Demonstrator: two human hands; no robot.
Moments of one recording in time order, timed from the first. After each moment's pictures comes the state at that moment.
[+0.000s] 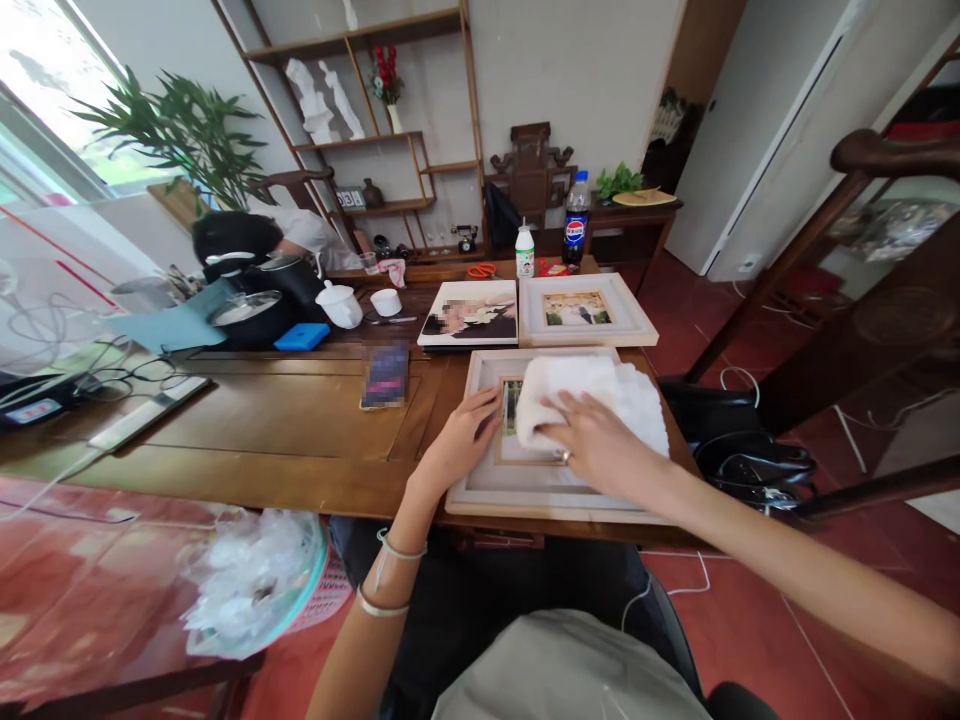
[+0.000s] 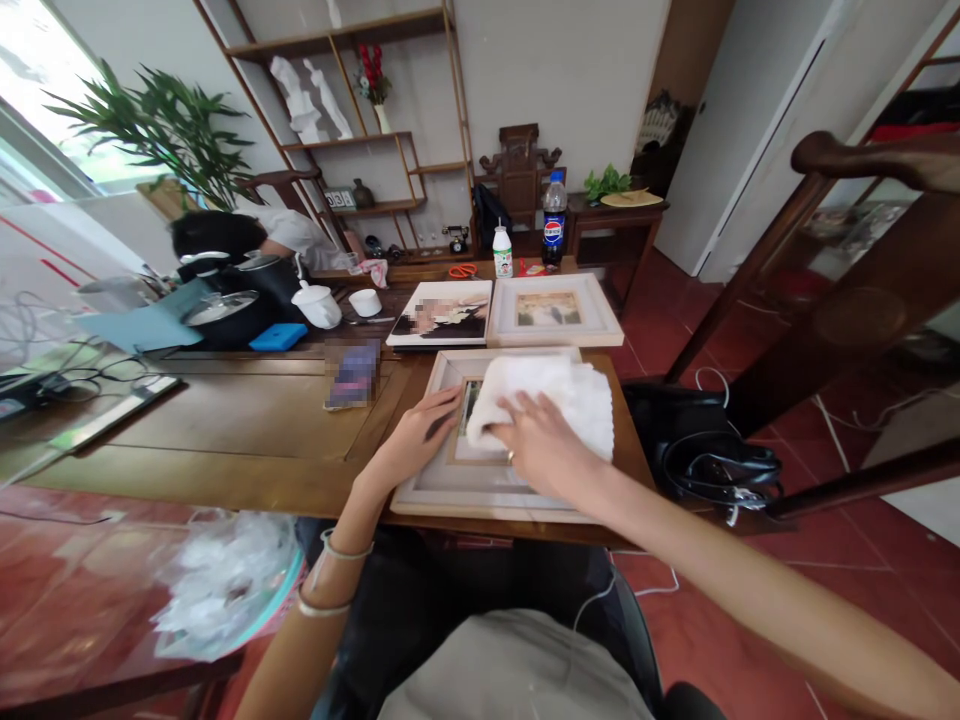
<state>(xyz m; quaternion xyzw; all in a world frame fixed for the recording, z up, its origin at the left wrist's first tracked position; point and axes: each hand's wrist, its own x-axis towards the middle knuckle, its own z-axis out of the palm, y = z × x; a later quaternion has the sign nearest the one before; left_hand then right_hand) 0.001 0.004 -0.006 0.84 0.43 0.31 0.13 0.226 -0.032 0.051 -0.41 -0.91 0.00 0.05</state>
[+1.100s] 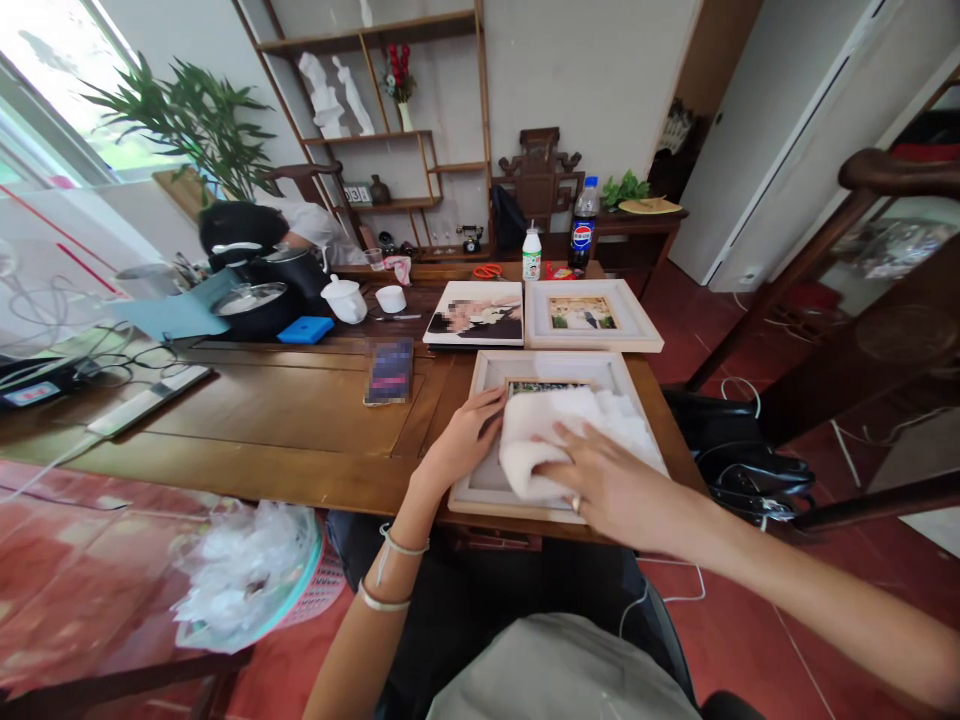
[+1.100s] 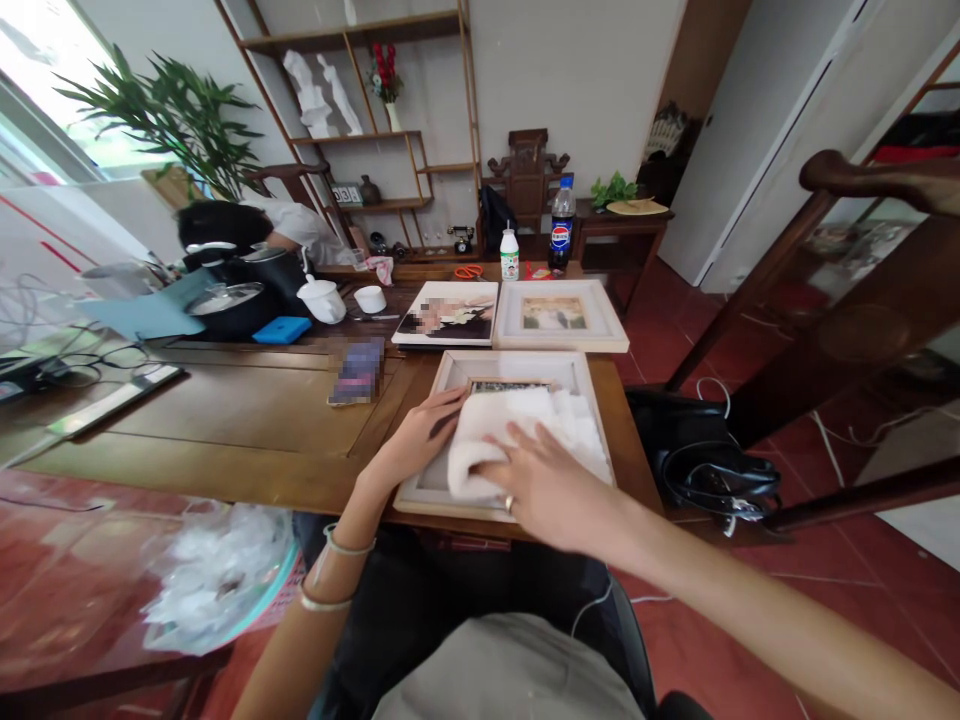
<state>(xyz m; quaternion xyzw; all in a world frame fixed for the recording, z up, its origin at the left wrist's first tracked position) 0.001 0.004 -0.003 0.84 0.42 0.32 0.15 0.226 -0.064 0.066 -0.34 -0.94 0.10 0.04</state>
